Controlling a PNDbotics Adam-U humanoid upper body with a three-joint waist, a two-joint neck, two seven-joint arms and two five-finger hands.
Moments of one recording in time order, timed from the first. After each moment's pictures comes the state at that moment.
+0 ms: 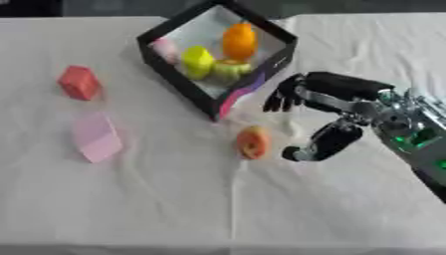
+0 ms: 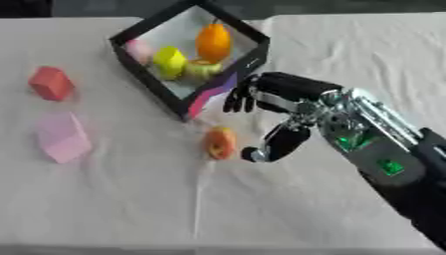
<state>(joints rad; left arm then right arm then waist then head) -0.45 0.68 0.03 -1.67 0.43 0.06 0.45 -0.53 -0.65 0.47 -1.98 0.59 0.27 0.57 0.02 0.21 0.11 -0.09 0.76</state>
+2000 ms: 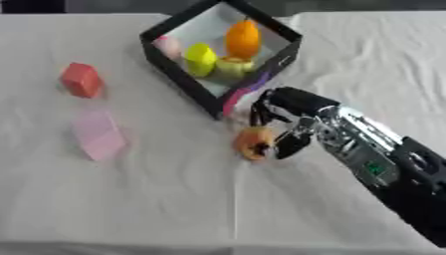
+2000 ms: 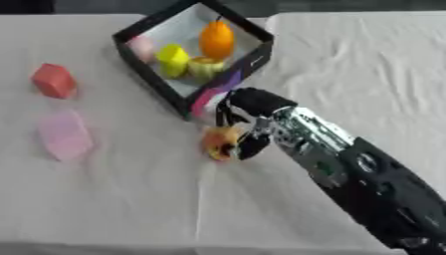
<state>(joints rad) -0.42 0.63 0.03 -1.70 0.39 0.05 0.49 -0.59 -0.51 0.56 -1.70 0.75 0.23 0.45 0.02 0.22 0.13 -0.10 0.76</state>
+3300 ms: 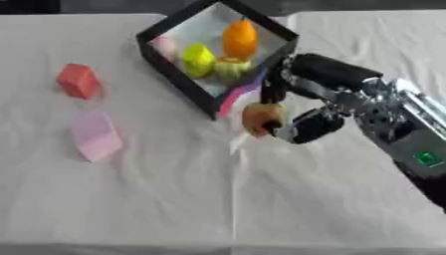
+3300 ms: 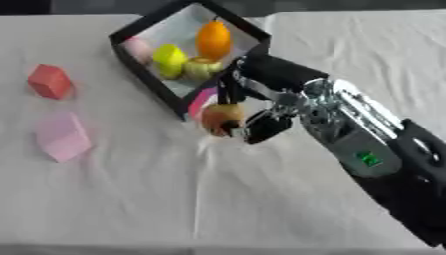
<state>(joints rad) -0.41 0.63 0.04 -1.70 0.39 0.04 0.48 -0.65 -0.64 0.45 -1.98 0.61 0.25 0.51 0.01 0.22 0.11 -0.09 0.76</state>
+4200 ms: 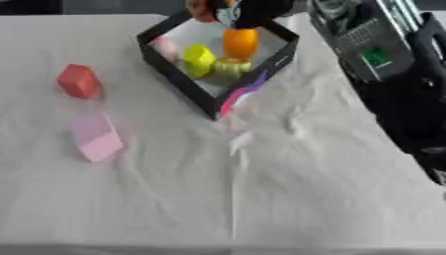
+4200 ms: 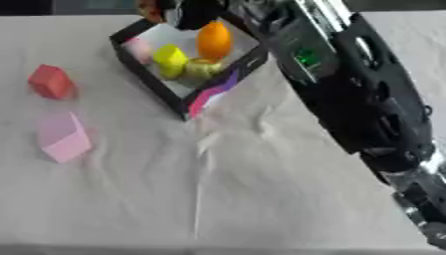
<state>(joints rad) -0.45 0.61 0.03 -1.72 0.39 0.05 0.46 -1.04 -0.38 0.43 -1.68 0.81 0.48 0.55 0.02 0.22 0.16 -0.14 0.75</state>
